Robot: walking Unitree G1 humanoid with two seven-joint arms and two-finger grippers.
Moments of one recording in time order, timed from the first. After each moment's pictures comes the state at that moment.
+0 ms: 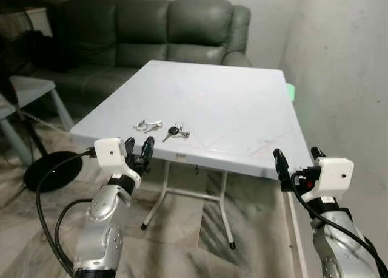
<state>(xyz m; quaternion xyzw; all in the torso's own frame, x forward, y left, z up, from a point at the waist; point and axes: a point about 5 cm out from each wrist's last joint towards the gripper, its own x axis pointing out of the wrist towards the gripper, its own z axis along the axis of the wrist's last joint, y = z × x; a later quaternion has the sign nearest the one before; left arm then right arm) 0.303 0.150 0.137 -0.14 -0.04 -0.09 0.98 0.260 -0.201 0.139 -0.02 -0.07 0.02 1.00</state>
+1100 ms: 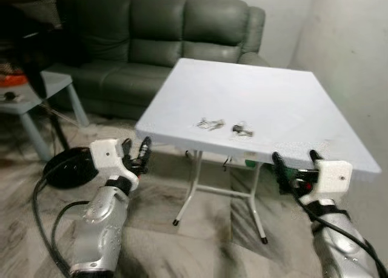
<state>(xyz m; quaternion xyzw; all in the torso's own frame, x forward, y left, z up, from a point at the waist) 0.300 0.170 0.132 -0.14 -0.04 -0.05 0.99 0.262 -0.187 0.142 -0.01 -0.08 0.06 1.00</state>
